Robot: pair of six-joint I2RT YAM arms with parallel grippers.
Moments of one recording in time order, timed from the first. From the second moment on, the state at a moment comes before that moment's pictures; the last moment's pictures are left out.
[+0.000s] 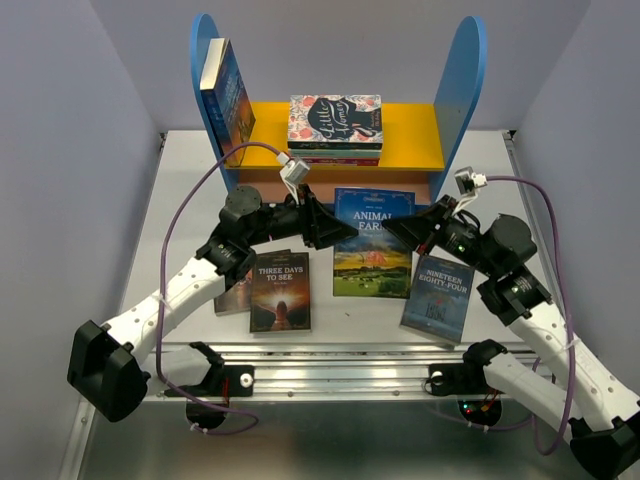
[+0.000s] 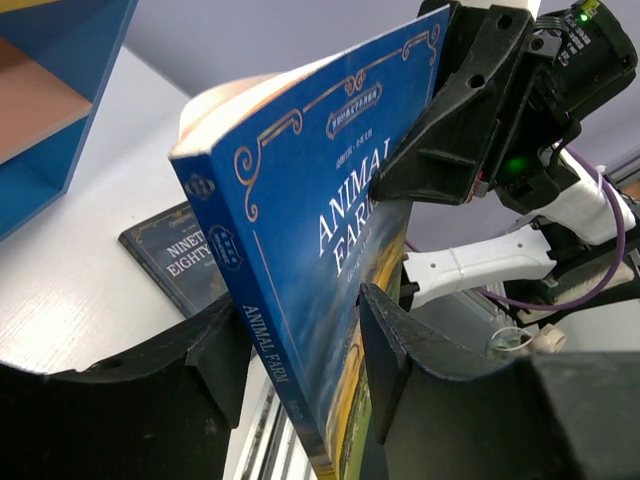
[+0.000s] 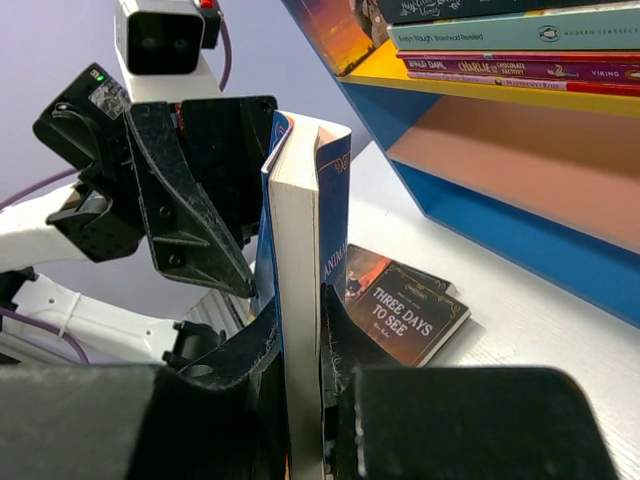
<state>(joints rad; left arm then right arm) -0.64 1.15 0.88 0.33 0.69 -0.69 0.48 0.76 0.77 0.14 -0.44 0.65</state>
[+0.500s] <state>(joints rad) -0.65 1.10 0.85 0.34 0.65 -0.72 0.49 0.79 0.77 0.20 -0.44 0.63</state>
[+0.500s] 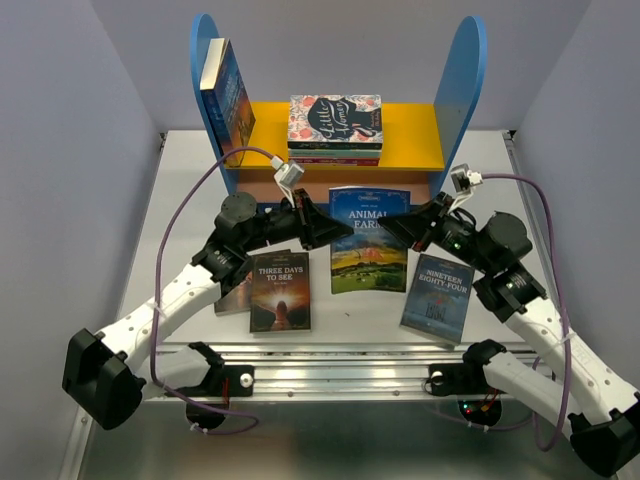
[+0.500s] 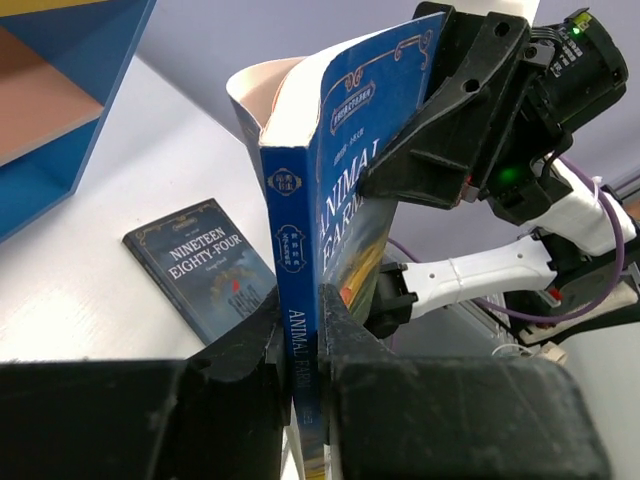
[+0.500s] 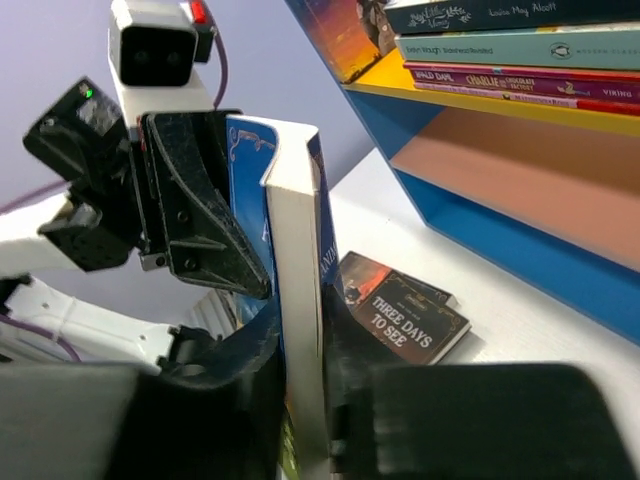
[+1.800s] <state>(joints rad) -0.65 1.26 1.52 0.13 -0.41 0.10 0.49 0.67 0.78 -0.08 0.16 0.42</state>
